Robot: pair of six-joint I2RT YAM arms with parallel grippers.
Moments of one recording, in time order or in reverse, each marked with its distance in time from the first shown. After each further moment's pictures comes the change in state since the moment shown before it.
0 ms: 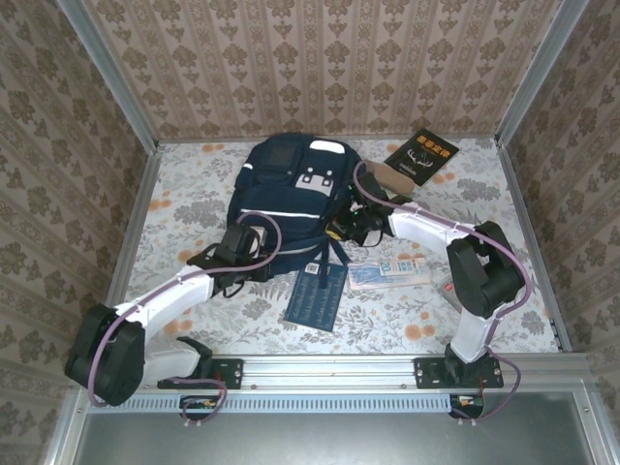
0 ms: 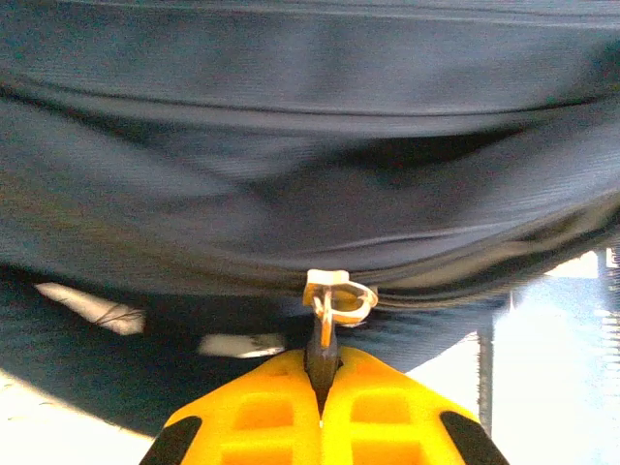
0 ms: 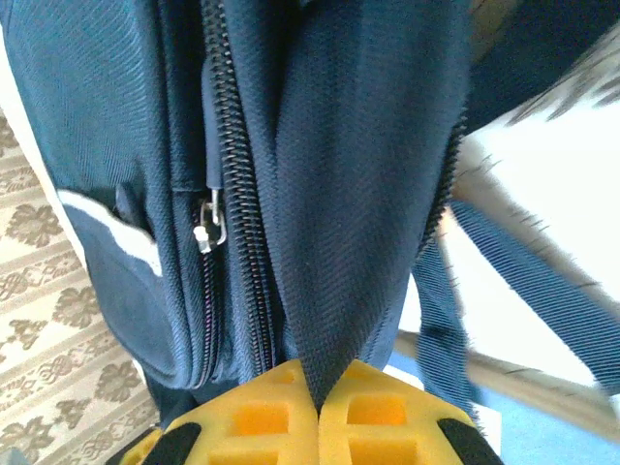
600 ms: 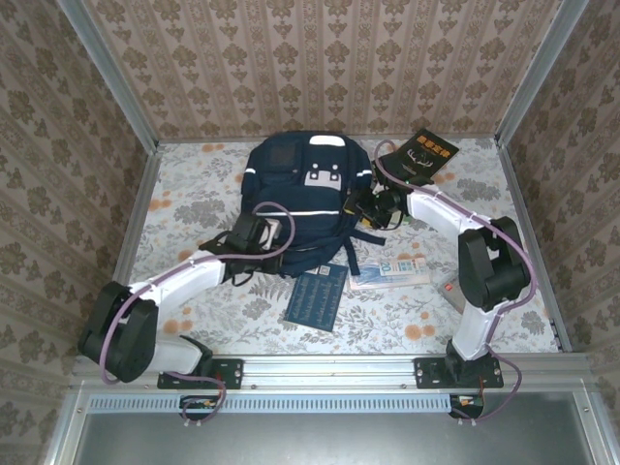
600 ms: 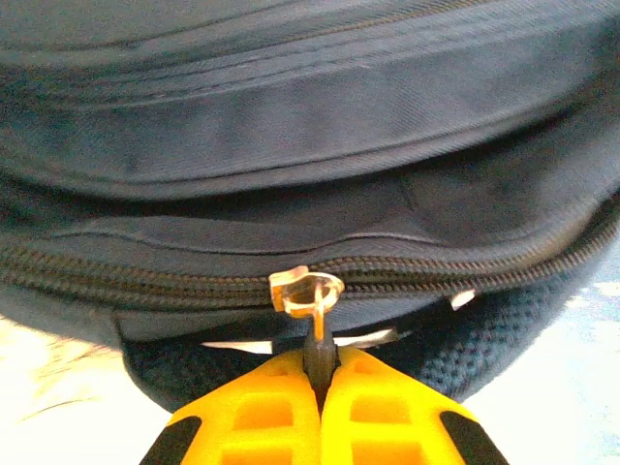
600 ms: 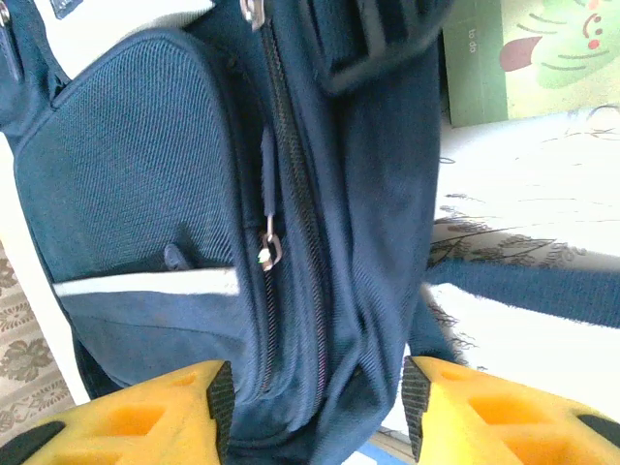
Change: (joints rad) left arm -0.076 0.145 0.124 0.023 0.081 0.063; right arm -0.130 0.006 0.115 -0.172 0.043 -0.200
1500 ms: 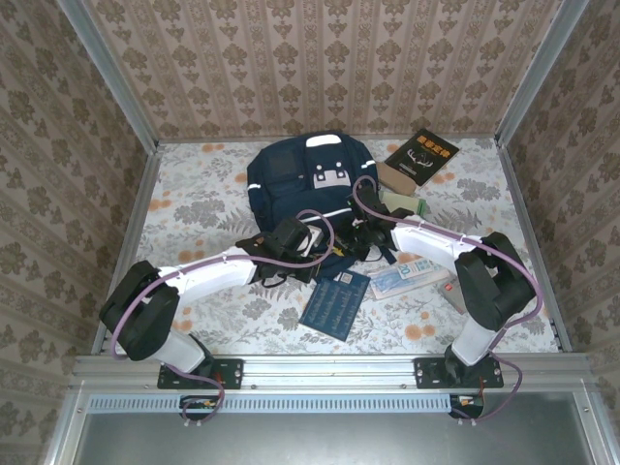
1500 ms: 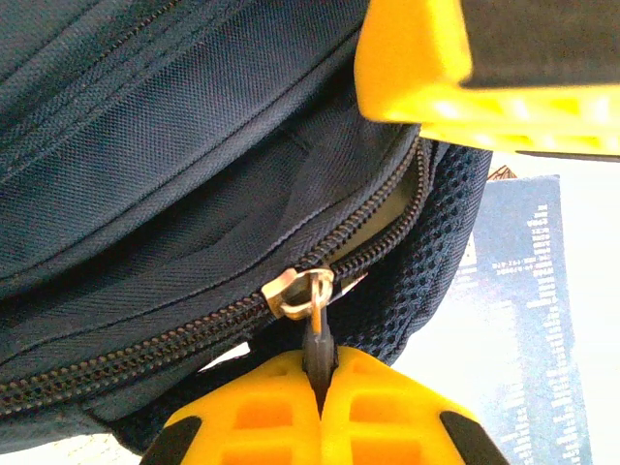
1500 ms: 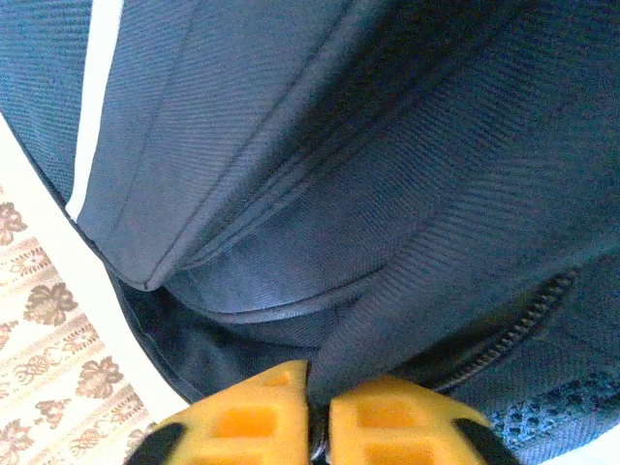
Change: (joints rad) left arm -0.236 0.143 0.129 0.023 0.014 -0.070; right arm 0.219 -0.098 -0.239 0.177 -0.014 0.317
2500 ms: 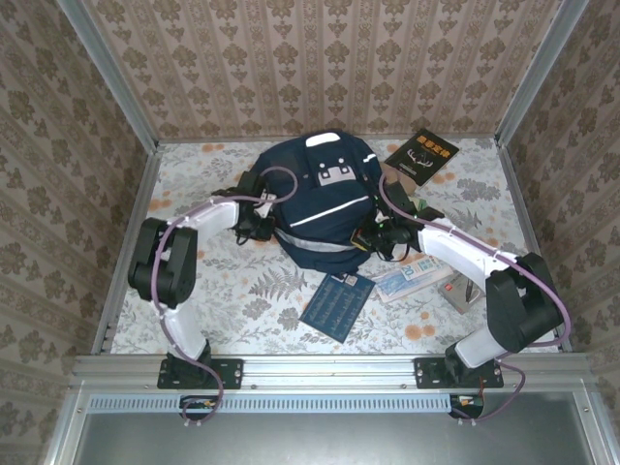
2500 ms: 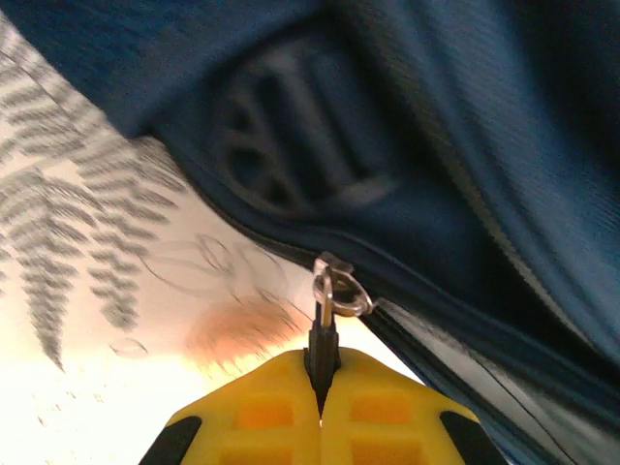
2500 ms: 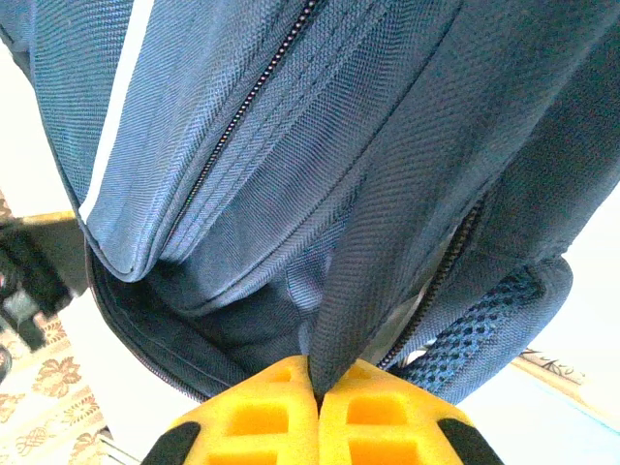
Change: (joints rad) left arm 0.473 0.365 0.364 -0.291 -0.057 0.297; right arm -0.125 -0.182 -0.071 -0.108 0.028 -0.232
